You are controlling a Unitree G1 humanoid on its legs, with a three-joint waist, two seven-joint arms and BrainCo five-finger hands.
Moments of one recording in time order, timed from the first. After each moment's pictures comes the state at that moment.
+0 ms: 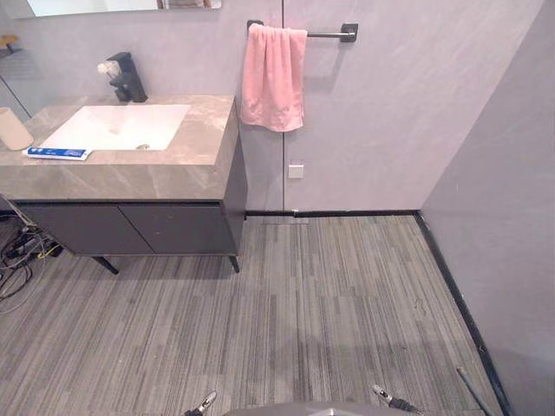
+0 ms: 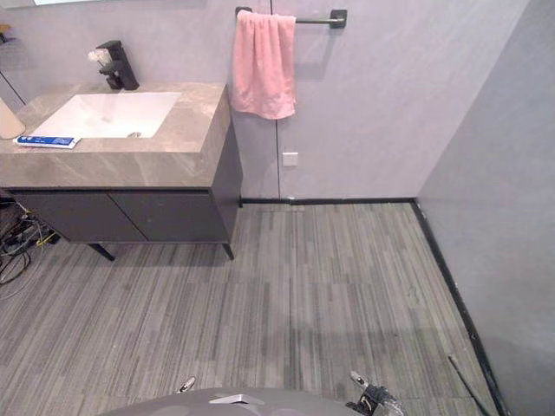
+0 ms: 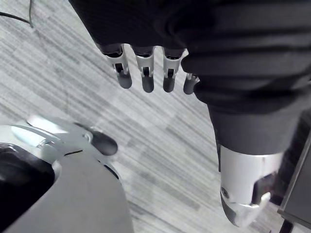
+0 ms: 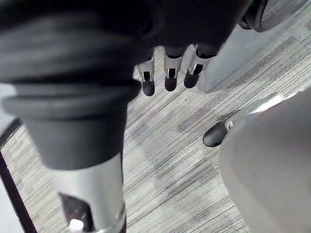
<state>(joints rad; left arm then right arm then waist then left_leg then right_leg) 0.16 0.01 0.47 1.10 -0.11 0.04 0.05 0.04 0.00 -0.61 1.10 0.02 0.11 -0.09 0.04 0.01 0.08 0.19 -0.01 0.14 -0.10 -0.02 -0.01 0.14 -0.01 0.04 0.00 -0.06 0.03</state>
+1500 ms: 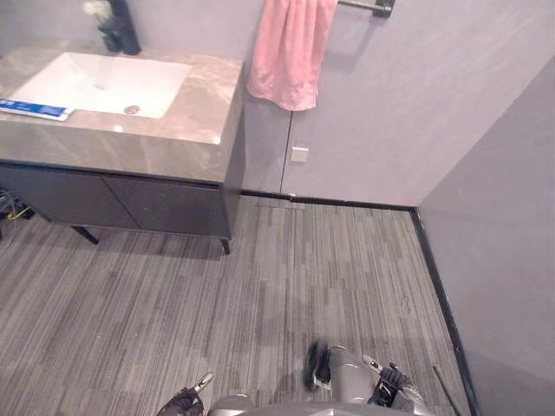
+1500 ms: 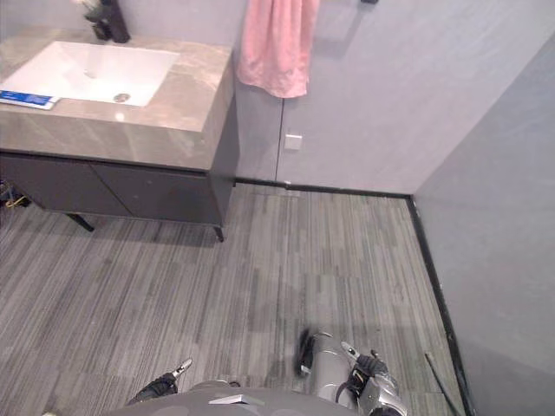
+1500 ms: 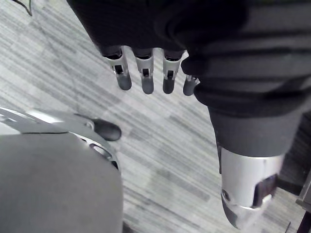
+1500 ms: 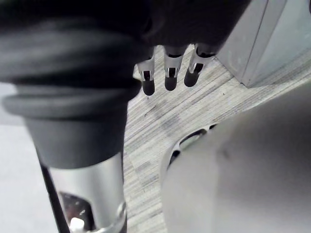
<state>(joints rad) 0.06 0.08 0.39 1.10 -0.14 0.04 0.04 -0.01 0.02 -0.60 1.03 0.09 0.09 -0.08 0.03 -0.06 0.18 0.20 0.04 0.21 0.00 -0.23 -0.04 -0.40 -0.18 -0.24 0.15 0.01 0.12</state>
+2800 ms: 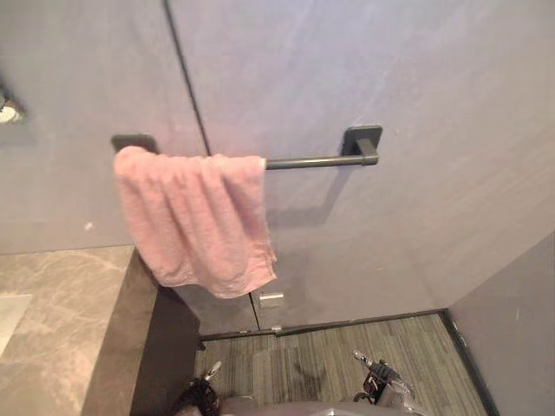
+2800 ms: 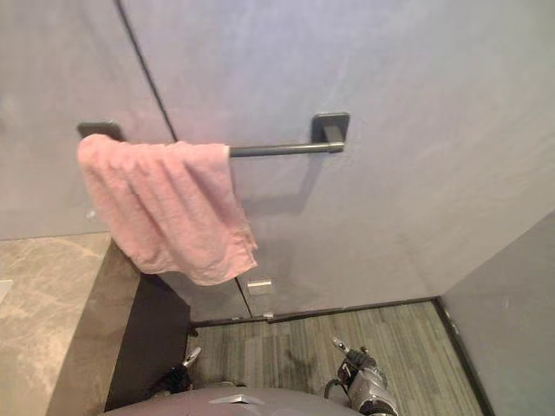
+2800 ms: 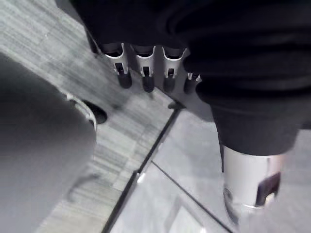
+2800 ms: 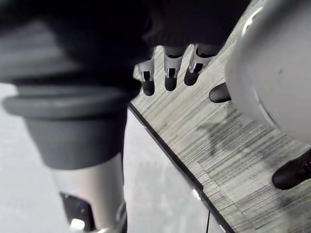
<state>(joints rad) 0.08 -0.04 0.41 1.03 -0.23 -0.01 0.08 -0.03 0.05 -0.42 1.01 0.14 0.08 -0.13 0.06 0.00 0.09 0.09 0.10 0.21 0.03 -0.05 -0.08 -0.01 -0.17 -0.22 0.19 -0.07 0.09</state>
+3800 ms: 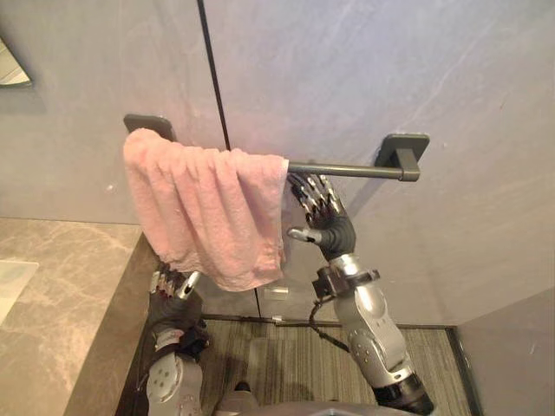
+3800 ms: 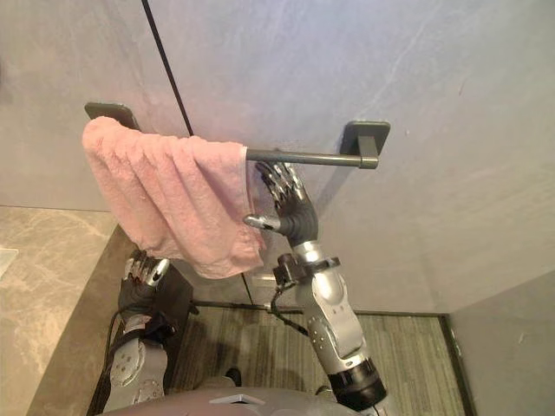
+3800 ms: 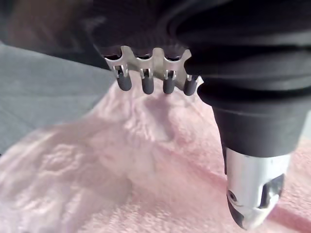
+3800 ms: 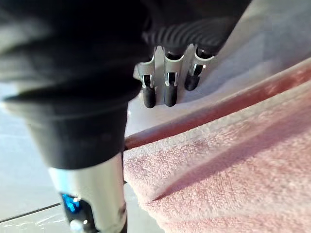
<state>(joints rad) 0.40 -0.08 0.10 -0.21 -0.34 -0.16 0.20 -0.10 0.02 0.39 -0.20 0.40 -0.14 0.00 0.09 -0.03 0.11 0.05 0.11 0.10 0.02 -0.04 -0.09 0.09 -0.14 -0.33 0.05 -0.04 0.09</state>
